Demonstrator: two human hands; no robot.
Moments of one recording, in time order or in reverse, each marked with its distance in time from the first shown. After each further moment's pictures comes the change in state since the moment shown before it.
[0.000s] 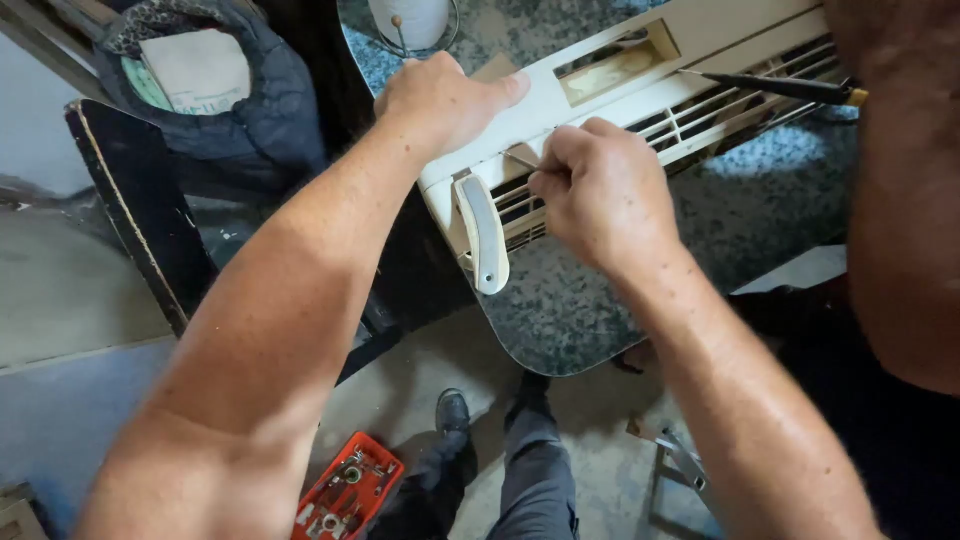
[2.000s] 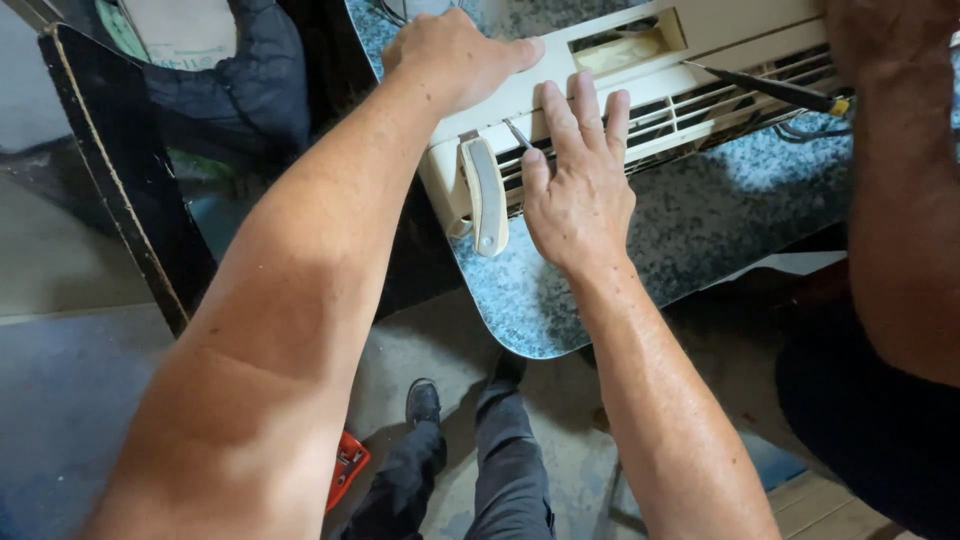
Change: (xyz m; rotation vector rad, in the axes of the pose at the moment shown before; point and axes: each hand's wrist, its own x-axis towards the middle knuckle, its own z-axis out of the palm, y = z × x) left_hand 0.009 -0.007 0.013 -0.049 0.117 0.094; right_hand -0.026 -0.019 0.032 -0.052 0.003 0.266
